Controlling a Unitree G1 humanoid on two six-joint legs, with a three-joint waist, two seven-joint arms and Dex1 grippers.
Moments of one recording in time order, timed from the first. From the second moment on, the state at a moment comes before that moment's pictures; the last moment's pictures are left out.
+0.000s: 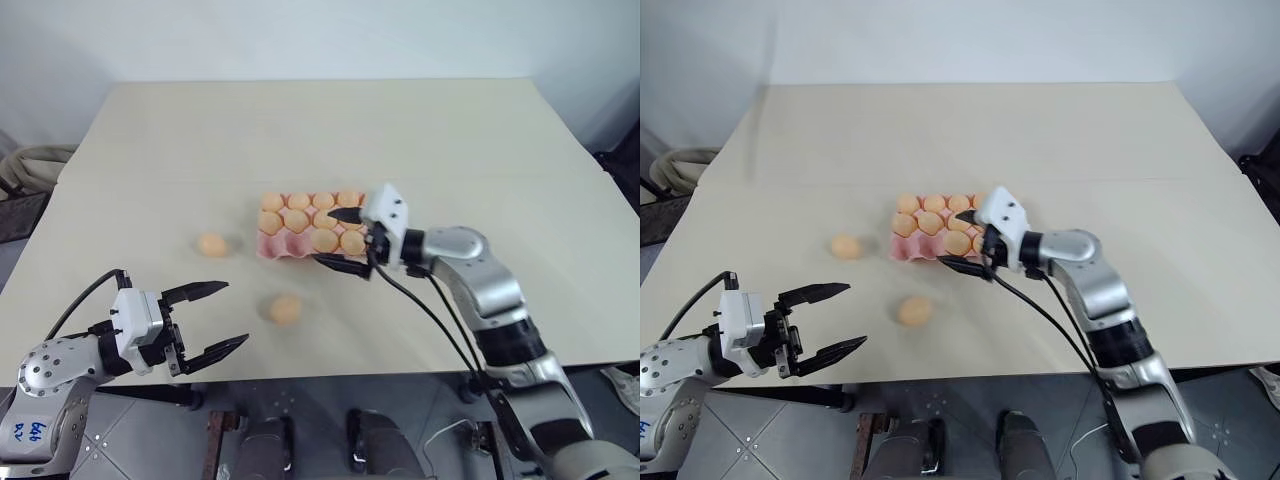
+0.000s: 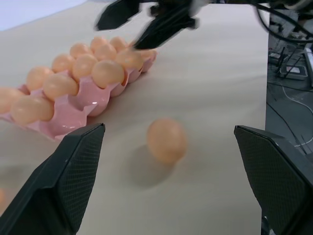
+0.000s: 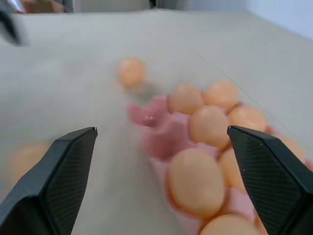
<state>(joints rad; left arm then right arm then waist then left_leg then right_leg) 0.16 0.68 0.31 -0.34 -0.55 0.08 -1.02 -0.54 -0.47 0.13 -0.06 0.32 0.32 1.02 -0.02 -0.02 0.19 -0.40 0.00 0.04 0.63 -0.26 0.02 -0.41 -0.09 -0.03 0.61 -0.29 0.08</state>
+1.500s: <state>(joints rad) -0.13 0.48 -0.09 -0.13 -0.27 0.21 -0.82 0.11 -0.73 -0.32 -0.20 0.55 -0.05 1.30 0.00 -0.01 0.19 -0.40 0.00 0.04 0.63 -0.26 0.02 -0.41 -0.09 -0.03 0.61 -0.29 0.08</state>
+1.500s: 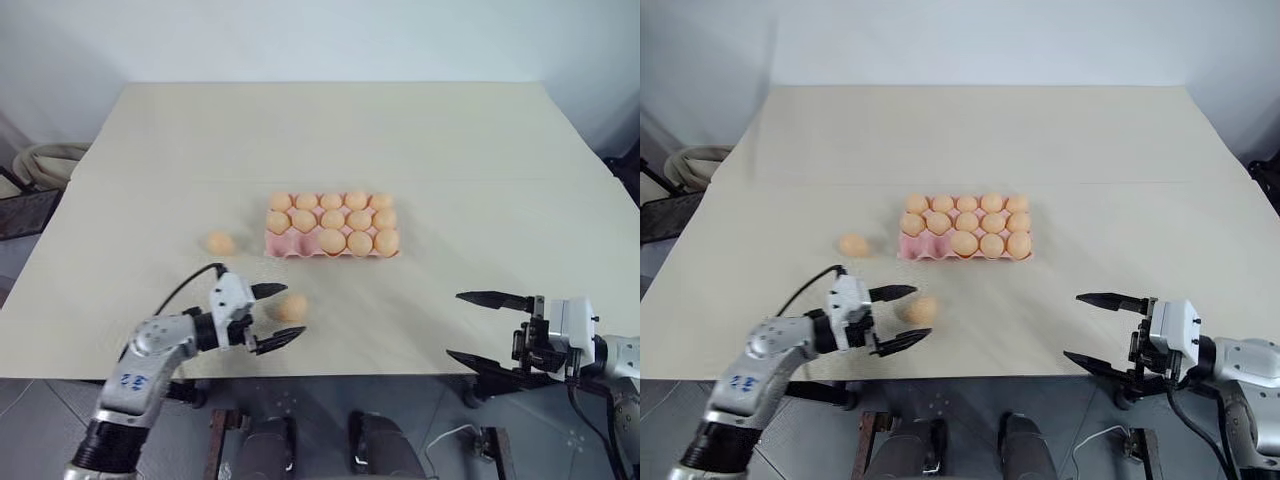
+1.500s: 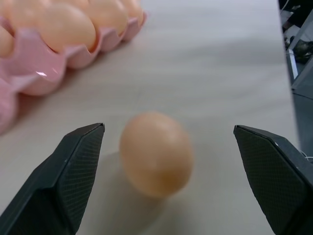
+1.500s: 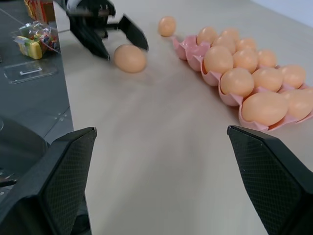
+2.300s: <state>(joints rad) -0.53 0.36 -0.09 0.16 -0.19 0.09 -0.73 0.13 -0.72 -0.28 -0.23 0.54 -0.04 1.21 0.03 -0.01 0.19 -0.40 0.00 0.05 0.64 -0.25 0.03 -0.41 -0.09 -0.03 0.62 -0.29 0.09</state>
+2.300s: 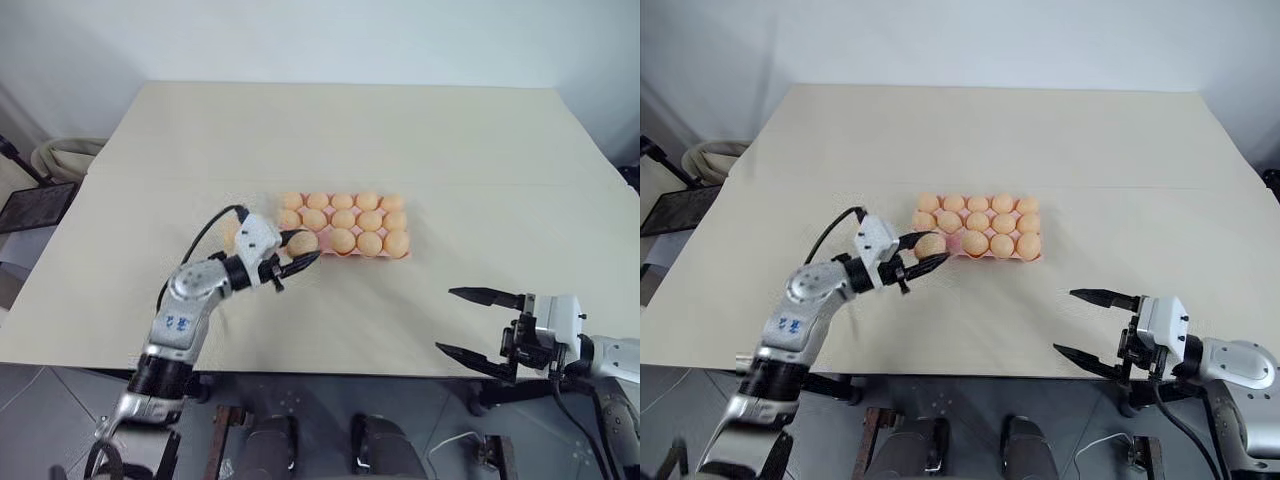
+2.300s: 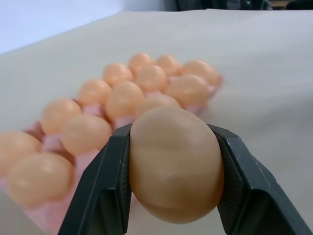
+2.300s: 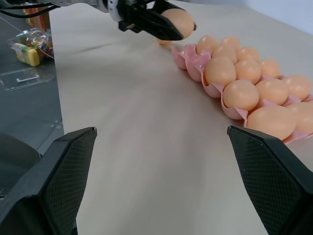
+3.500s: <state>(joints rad) 0.12 0.57 0.45 -0.03 -0.43 -0.02 -0.82 -0.01 -0.65 -0.15 -0.18 0.53 -0.09 1.19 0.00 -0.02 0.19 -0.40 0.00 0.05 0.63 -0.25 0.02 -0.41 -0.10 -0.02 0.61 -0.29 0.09</state>
